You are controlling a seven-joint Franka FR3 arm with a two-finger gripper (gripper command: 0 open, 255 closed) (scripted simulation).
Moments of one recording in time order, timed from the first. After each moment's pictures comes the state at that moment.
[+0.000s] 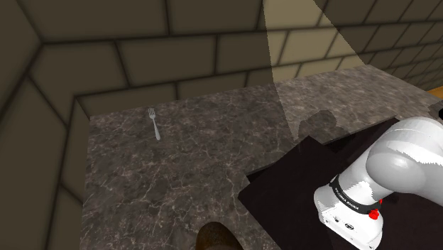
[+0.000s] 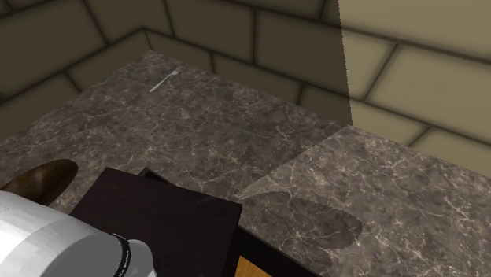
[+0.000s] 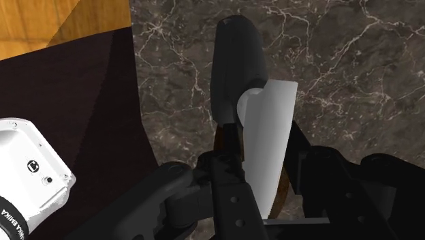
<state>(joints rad) -0.05 -1.62 0.98 -2.00 1.31 1.02 1.20</state>
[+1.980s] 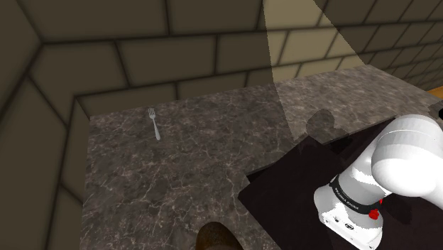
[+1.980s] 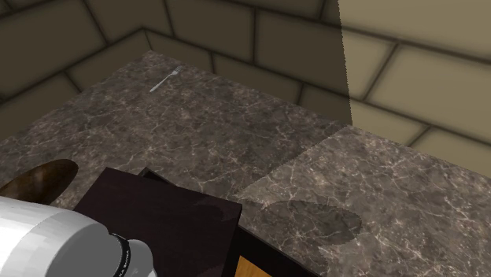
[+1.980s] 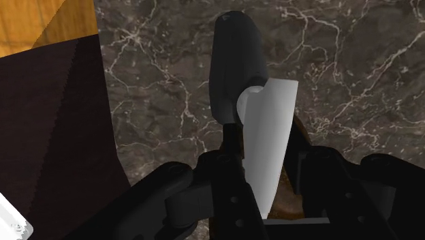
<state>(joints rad) 0.08 -1.78 1.22 -2.19 1.50 1.16 1.23</state>
